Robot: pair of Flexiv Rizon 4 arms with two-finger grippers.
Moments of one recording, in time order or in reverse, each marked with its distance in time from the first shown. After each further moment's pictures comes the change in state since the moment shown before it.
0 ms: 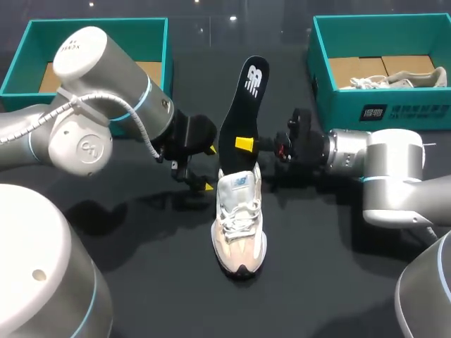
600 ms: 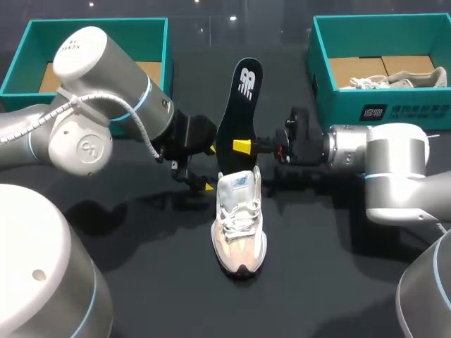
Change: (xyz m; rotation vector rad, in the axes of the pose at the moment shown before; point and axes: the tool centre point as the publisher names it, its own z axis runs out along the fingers) left arm 0.000 0.000 0.000 0.000 0.000 0.000; right arm 0.015 -0.002 0.004 0.066 -0.004 -0.093
